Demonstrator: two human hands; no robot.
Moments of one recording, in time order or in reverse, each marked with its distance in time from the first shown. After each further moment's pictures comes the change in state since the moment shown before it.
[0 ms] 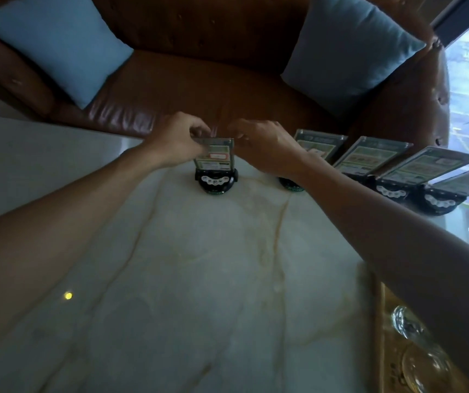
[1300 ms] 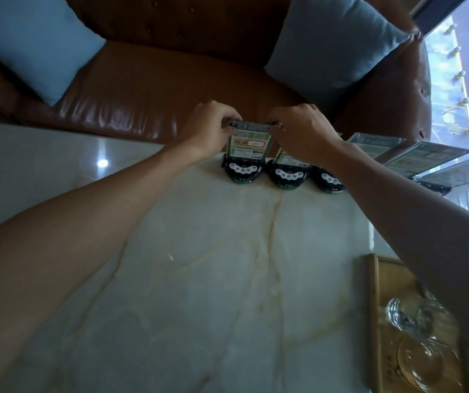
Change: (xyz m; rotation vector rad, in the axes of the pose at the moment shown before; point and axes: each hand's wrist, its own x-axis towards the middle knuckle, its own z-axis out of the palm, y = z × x) left_hand 0.057 0.034 0.053 -0.052 0.131 0.252; right_hand -0.008 0.063 -0.024 -0.160 0.089 0.132
